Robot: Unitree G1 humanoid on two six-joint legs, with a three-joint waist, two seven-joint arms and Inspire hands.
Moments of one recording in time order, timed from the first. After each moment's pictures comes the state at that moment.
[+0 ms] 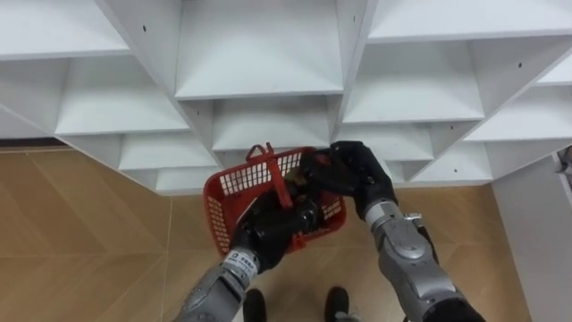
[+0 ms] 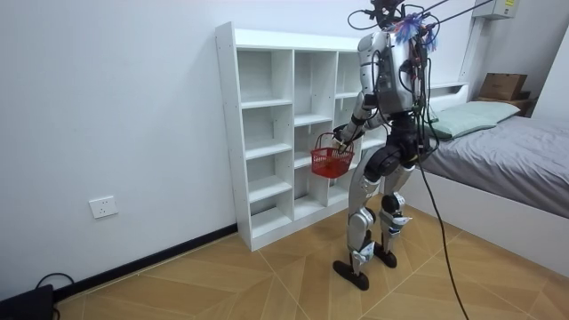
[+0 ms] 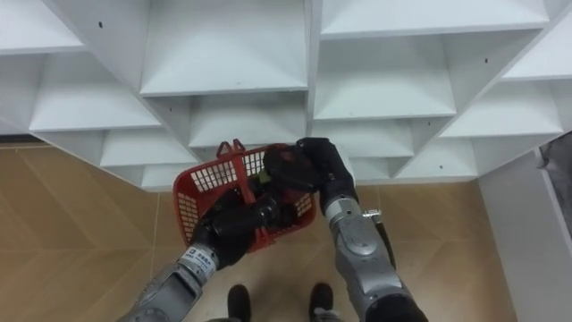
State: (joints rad) left arm -0.09 0.11 -0.49 0.59 -1.02 -0.16 -0.29; right arm -0.30 -0.10 0.31 0.76 0.28 -0.28 -0.05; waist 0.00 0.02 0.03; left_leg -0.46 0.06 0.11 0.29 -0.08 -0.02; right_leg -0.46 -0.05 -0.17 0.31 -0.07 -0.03
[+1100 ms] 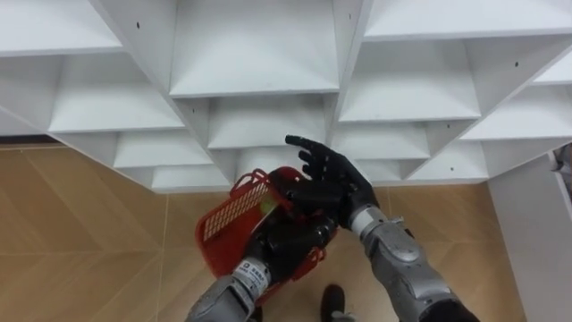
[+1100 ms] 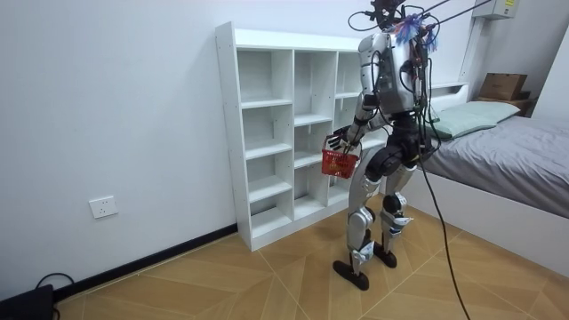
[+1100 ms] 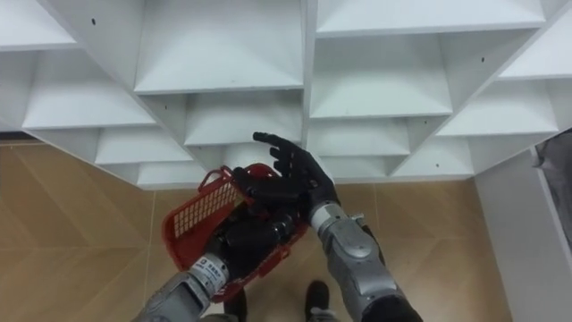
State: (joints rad) left arm -0.09 0.14 -0.59 0.59 -1.04 -0.15 -0.33; right arm -0.30 -0.10 0.39 0.78 0.43 -0.27 0.17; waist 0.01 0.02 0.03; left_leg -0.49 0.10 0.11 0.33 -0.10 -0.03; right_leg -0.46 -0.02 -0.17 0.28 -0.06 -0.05
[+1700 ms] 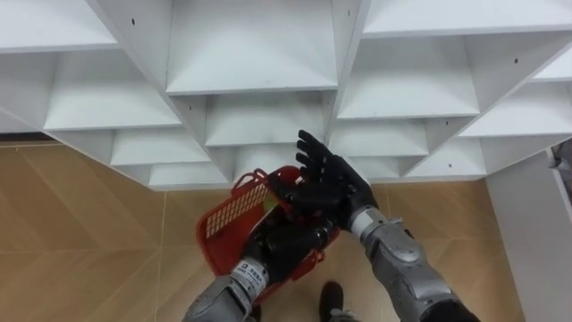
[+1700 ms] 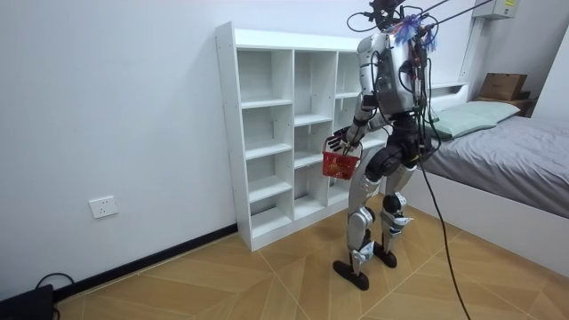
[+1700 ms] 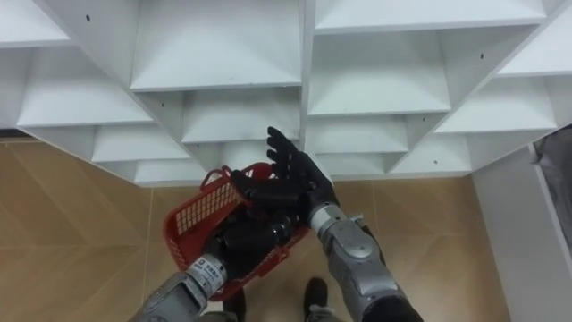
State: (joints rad) left arm -0.09 0.15 -0.60 0.59 -1.04 -0.15 -0.34; right arm -0.30 -0.10 0.39 0.79 0.43 -0.26 0.19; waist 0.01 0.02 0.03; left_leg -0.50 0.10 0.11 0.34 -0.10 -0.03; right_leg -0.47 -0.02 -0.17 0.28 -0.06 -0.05
